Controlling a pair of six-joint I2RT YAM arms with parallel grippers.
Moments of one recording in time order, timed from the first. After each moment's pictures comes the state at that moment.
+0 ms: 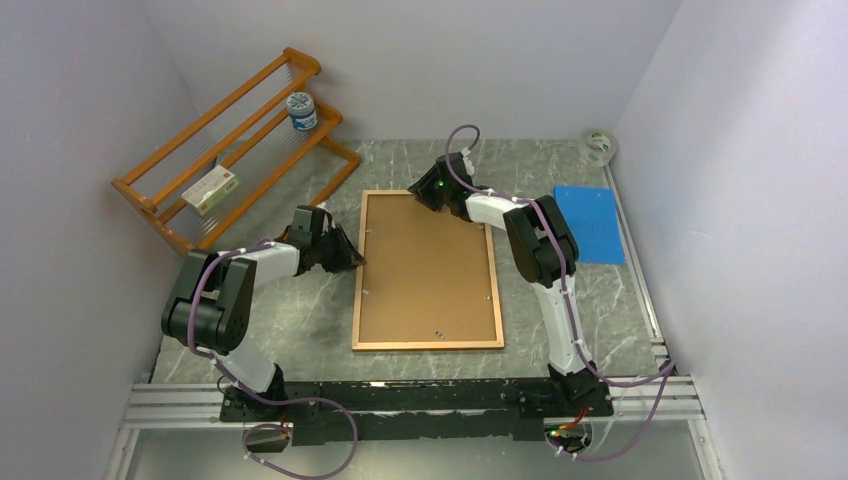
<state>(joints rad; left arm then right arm) -0.25 1.64 0.74 0.03 0.30 -0.68 0.46 2.29 1.58 0.12 -0.05 1.11</state>
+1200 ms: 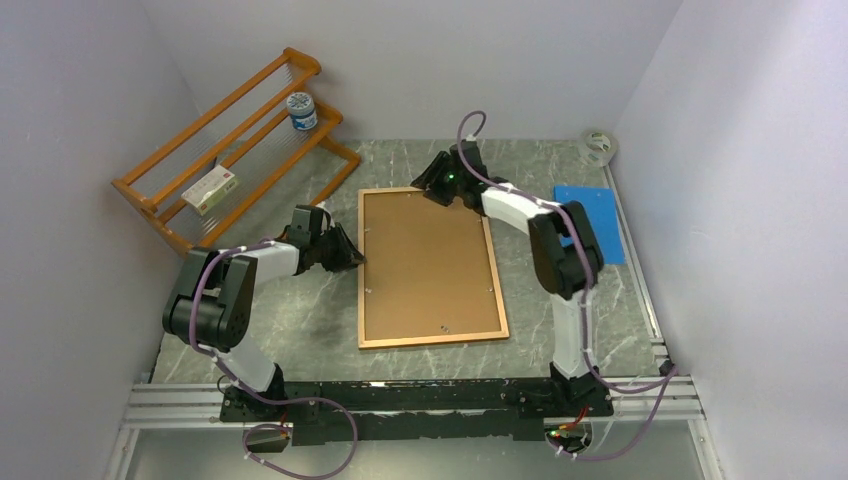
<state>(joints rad) -0.23 1.65 0.75 0.05 0.34 -0.68 0.44 2.17 1.54 0.05 -0.18 1.00</state>
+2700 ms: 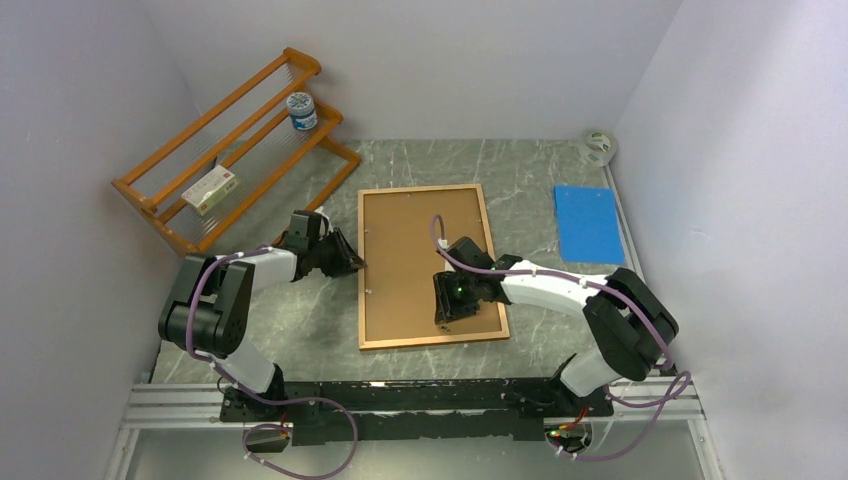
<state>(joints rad) -0.23 1.61 0.69 0.07 0.36 -0.70 0.77 1.51 0.79 -0.36 -0.23 0.54</state>
